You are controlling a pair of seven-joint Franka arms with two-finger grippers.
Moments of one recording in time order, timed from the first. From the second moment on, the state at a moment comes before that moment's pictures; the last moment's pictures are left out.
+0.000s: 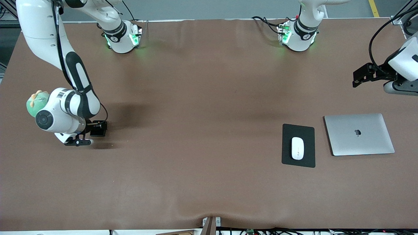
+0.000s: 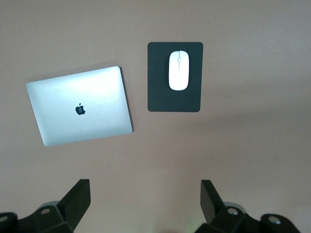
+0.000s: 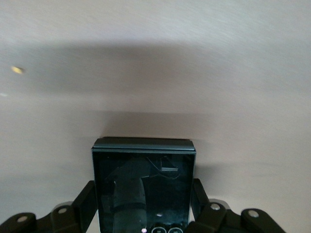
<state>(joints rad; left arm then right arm) -0.02 0.00 -0.05 -1.55 0.02 1.51 0.07 0.19 0.54 -0.33 -2.04 0.22 2.34 -0.30</state>
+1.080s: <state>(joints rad) -0.02 -0.01 -0.05 -1.59 -0.01 1.50 0.07 0.18 0.52 -0.34 -1.87 0.22 2.16 -0.37</state>
